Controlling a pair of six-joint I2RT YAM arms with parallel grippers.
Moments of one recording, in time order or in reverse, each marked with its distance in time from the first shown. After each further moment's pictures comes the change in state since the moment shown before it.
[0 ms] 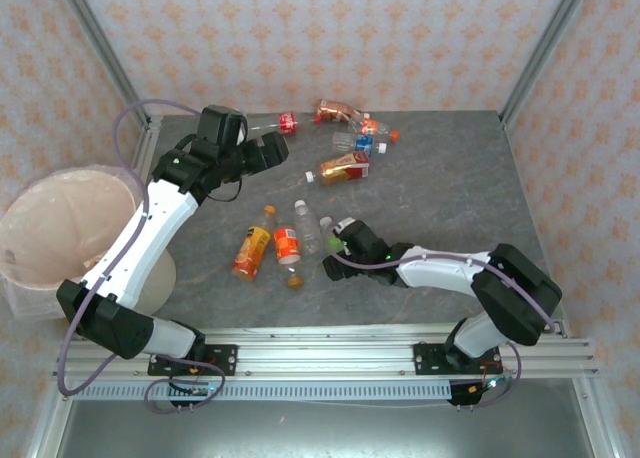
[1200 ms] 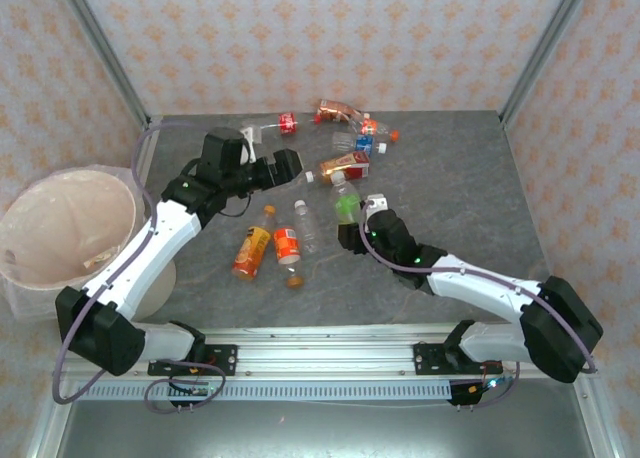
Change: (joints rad) left arm -0.026 -0.101 -0.308 0.349 0.237 -0.029; right arm -0.089 -0.278 -0.060 0.169 0.035 0.163
